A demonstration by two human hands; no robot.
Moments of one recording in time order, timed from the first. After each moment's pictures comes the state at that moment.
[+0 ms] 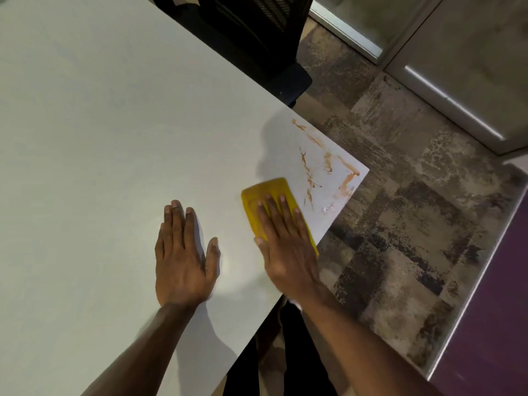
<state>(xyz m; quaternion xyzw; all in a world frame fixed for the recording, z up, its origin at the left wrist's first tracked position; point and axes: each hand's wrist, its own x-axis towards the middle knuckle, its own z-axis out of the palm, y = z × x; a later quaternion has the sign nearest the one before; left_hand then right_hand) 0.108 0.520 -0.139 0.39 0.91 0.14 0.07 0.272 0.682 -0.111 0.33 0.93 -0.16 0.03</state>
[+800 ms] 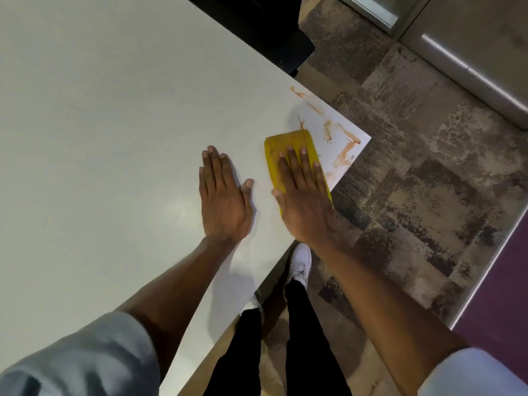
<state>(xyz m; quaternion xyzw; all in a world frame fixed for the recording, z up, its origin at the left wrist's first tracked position) 0.146 0.612 -0.128 0.39 0.90 0.18 0.10 0.289 0.727 -0.109 0.36 0.92 -0.13 0.03</state>
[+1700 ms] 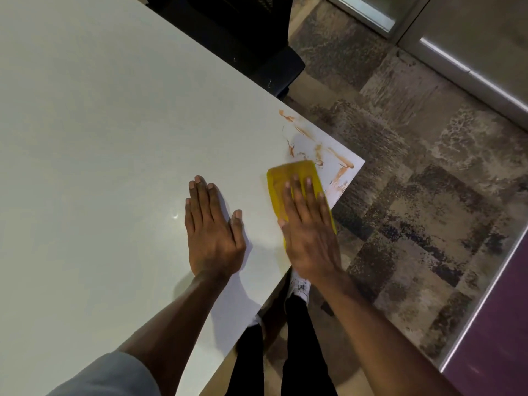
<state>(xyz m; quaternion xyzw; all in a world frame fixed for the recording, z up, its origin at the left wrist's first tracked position) 0.151 0.615 -0.138 0.37 0.91 0.15 0.05 0.313 0.738 -0.113 0.37 0.92 -0.15 0.02</state>
